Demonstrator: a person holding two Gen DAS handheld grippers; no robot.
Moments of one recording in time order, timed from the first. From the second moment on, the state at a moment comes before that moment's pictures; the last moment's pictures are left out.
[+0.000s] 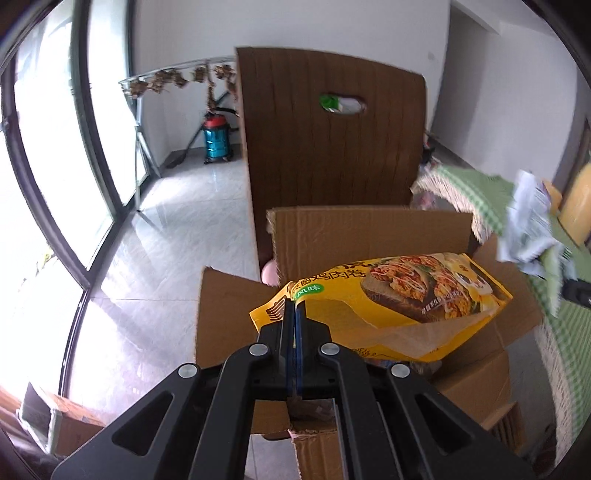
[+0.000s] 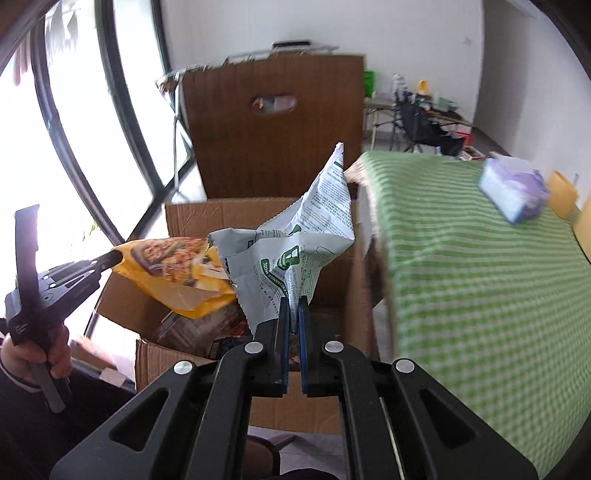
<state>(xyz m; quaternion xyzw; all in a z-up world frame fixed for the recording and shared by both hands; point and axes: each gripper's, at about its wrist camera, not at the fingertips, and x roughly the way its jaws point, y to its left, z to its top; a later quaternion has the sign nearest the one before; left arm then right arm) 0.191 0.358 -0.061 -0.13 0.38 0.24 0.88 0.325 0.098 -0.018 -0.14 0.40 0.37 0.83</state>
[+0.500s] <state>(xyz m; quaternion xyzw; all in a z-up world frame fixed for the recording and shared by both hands) 0.218 0.352 -0.085 -0.08 0.41 0.20 0.89 0.352 0.129 -0.058 -0.11 0.47 0.35 0.81</state>
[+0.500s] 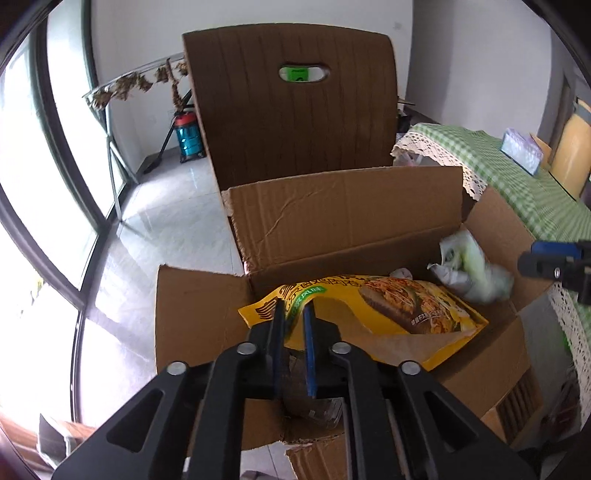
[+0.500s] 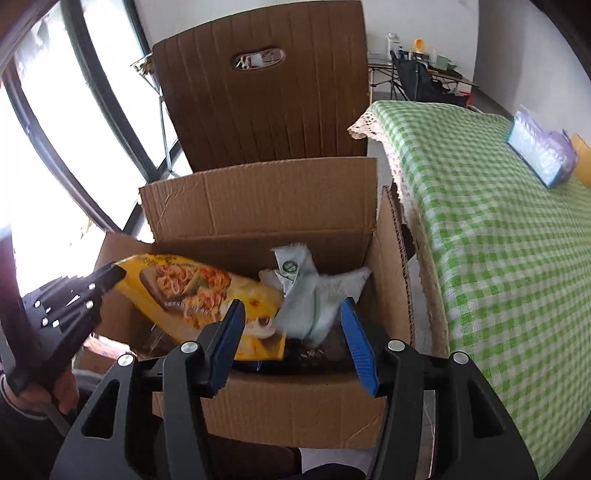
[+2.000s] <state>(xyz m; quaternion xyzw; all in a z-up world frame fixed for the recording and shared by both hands) 0.211 0.215 0.021 -0.09 0.32 0.09 0.94 0.287 -0.096 0.016 0.02 0.38 0.23 0.90</state>
